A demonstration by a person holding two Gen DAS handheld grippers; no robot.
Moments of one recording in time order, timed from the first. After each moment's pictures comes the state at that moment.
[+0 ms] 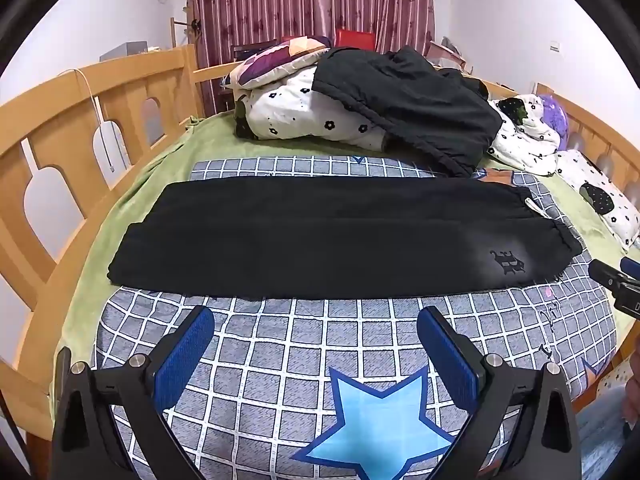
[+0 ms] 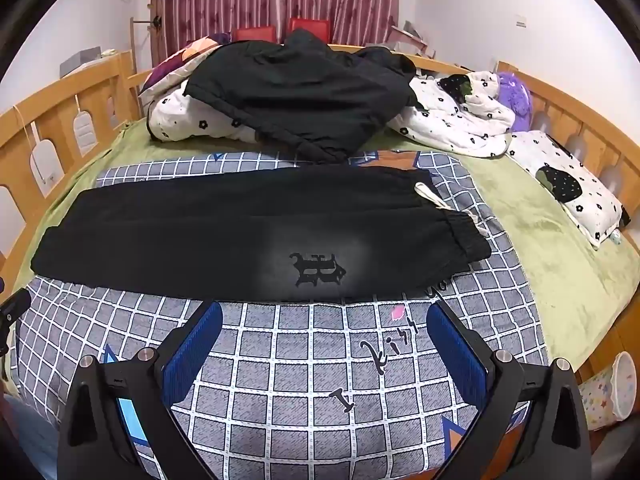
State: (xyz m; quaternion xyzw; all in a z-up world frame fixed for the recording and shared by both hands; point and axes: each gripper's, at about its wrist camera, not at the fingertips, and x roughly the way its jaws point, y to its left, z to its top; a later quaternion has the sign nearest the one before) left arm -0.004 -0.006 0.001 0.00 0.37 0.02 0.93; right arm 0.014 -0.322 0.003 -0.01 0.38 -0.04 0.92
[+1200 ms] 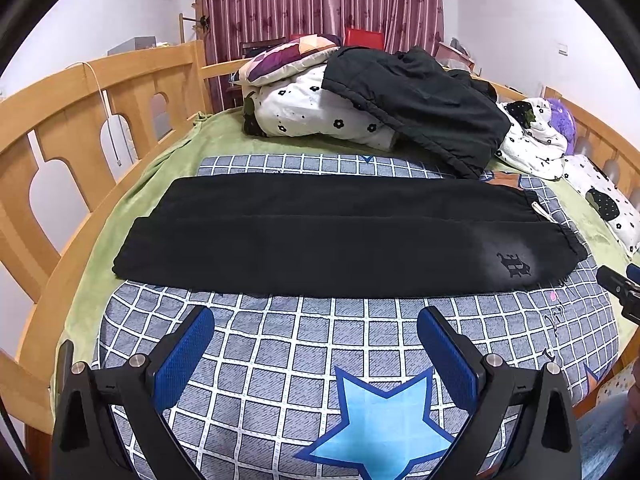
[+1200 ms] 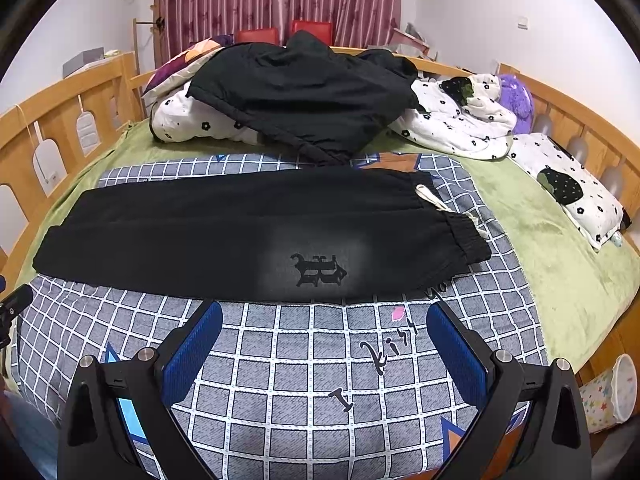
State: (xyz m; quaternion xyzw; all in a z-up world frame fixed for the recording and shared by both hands) left arm -0.001 -0.001 0.000 0.00 0.37 0.03 0.93; right arm 0.011 -0.321 0.006 -0.01 0.38 -0.04 0.92
